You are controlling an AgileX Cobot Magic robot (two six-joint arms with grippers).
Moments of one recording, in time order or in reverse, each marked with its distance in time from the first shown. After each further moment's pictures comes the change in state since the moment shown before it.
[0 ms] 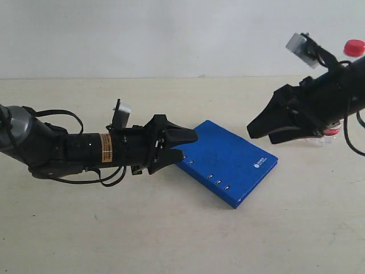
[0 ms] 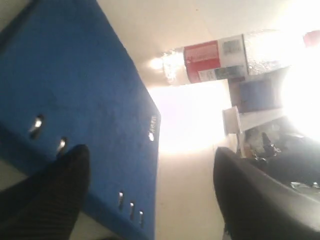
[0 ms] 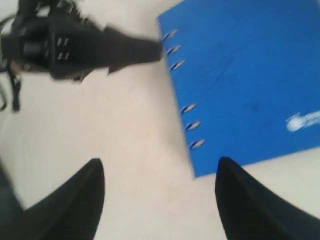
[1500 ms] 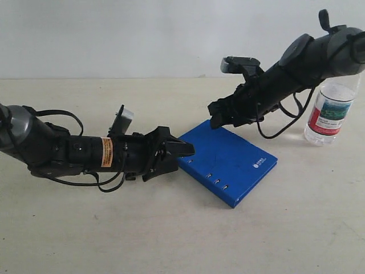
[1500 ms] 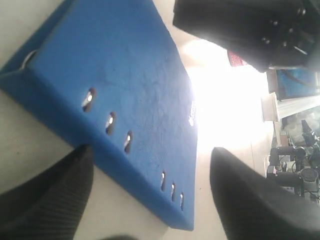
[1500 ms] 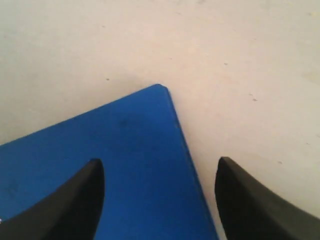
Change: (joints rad) left arm 0.000 0.000 -0.005 0.077 0.099 0.000; right arm 0.204 0.506 -0.441 -0.196 -0.453 0.158
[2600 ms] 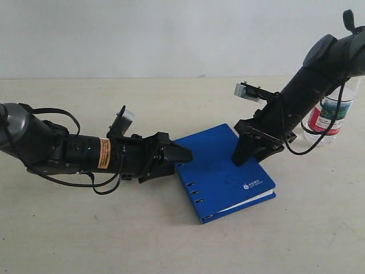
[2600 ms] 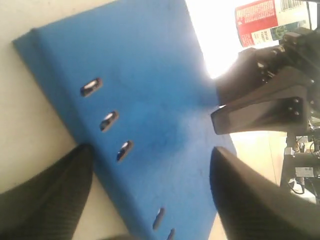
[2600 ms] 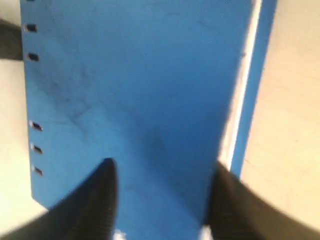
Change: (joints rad) left arm 0.006 -0.008 0.000 0.086 0.028 0.010; right arm -0.092 0.020 -0.009 -0.086 0.554 -0.008
